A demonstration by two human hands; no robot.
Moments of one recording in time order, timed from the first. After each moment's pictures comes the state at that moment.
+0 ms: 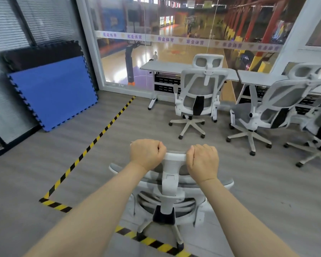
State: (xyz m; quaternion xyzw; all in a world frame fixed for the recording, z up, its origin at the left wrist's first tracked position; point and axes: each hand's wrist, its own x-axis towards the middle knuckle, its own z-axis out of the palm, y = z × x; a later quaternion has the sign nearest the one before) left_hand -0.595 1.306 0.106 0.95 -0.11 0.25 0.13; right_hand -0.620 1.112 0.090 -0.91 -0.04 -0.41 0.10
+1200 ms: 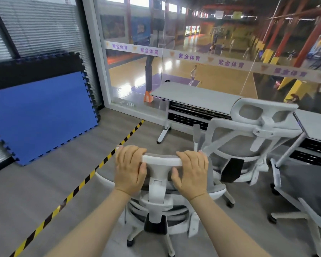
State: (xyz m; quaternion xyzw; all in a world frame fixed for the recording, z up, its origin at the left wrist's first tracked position) left_hand 0.125 1.348 0.065 0.89 -0.08 0.39 0.21; right_hand 0.148 1.139 0.068 -0.87 -0.20 -0.39 0.20
